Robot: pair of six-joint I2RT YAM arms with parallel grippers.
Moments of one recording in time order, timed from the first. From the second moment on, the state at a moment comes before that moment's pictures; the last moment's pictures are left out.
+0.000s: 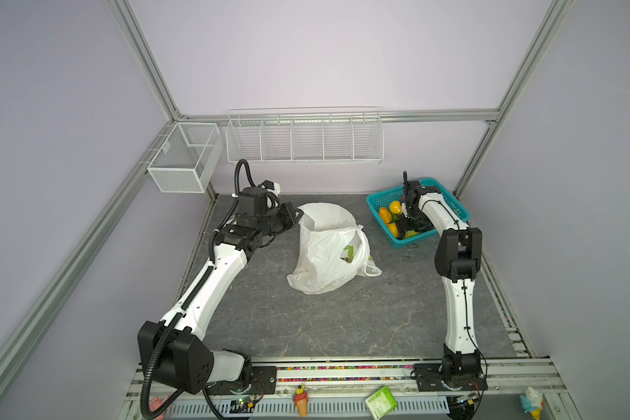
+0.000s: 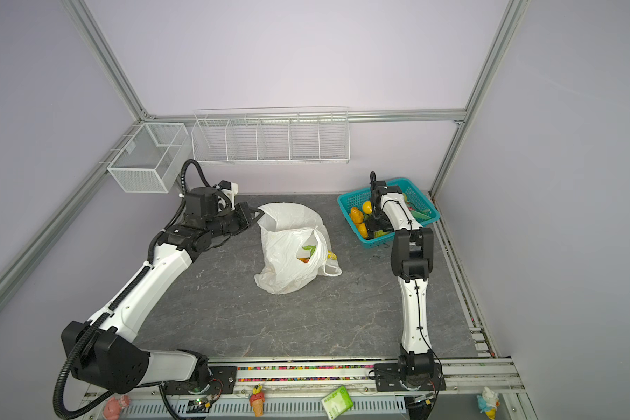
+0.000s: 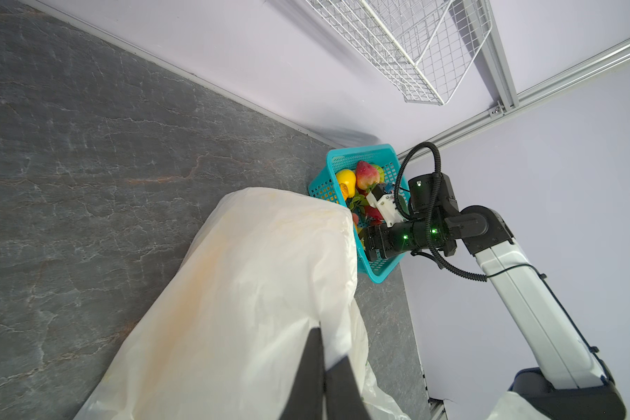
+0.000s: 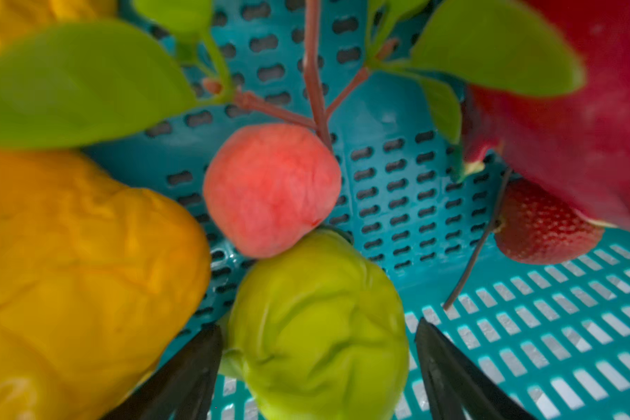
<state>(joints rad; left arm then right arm) -0.33 1.37 1.29 -0.39 0.42 -0.69 0.11 2.41 2.19 -1.24 0.18 -0.09</state>
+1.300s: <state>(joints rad) -0.33 1.37 1.29 -0.38 0.43 -0.70 0.25 1.57 1.47 -0.72 -0.30 0.08</state>
